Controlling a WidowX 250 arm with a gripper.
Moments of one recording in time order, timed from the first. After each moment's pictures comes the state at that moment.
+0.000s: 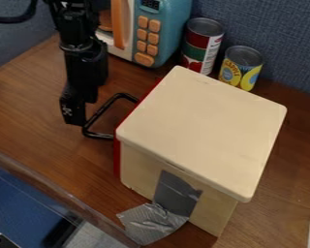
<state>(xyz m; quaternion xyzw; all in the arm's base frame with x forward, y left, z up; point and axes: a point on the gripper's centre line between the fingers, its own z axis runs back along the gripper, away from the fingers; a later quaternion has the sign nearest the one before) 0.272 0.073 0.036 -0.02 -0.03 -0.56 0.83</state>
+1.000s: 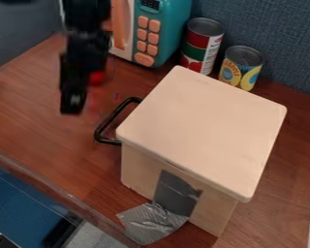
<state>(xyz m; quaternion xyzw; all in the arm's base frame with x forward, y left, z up) 0.263 0.103 0.062 0.04 0.07 -0.35 0.93</state>
